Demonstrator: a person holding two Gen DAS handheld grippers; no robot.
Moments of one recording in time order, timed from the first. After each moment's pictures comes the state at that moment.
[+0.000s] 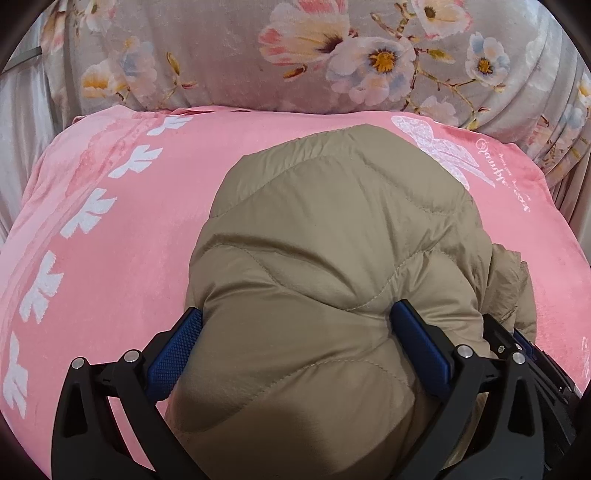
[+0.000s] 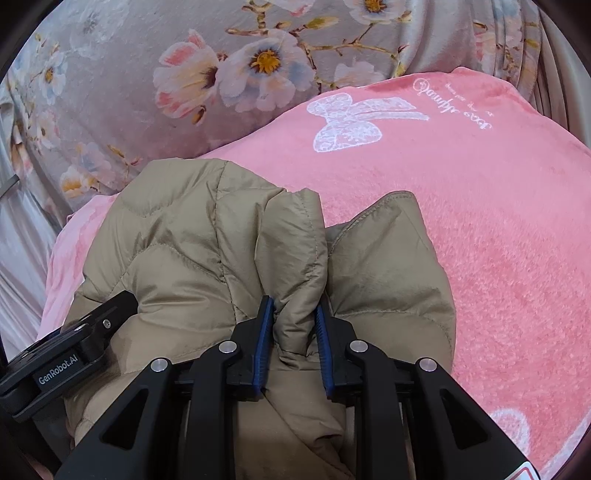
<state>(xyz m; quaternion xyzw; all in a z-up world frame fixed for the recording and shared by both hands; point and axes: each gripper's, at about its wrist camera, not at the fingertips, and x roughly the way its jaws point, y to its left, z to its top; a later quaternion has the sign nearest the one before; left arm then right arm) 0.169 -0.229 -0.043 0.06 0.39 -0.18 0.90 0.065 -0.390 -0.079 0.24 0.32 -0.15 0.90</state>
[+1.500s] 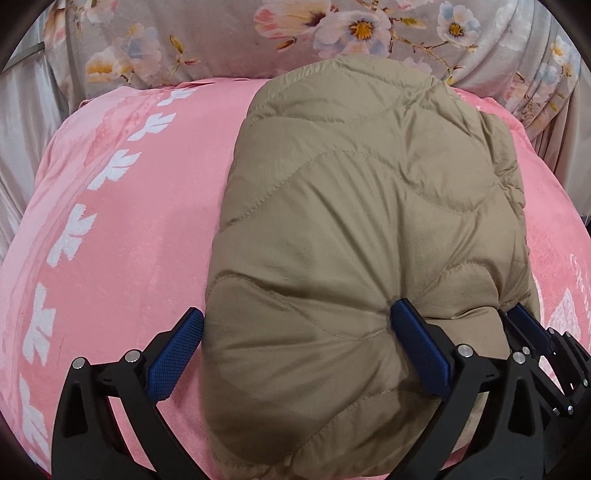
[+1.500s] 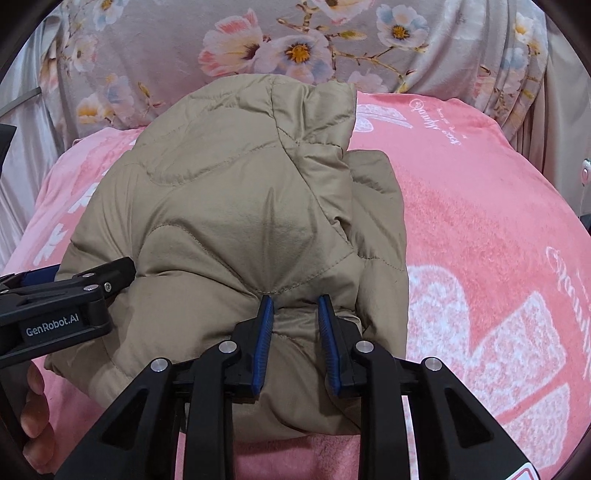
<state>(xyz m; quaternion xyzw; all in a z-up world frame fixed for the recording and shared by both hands) 0.083 -0.169 -0.056 0.11 0.43 -0.19 0.88 -0.035 -0.306 -0.080 0.12 0.36 -0.19 0.91</state>
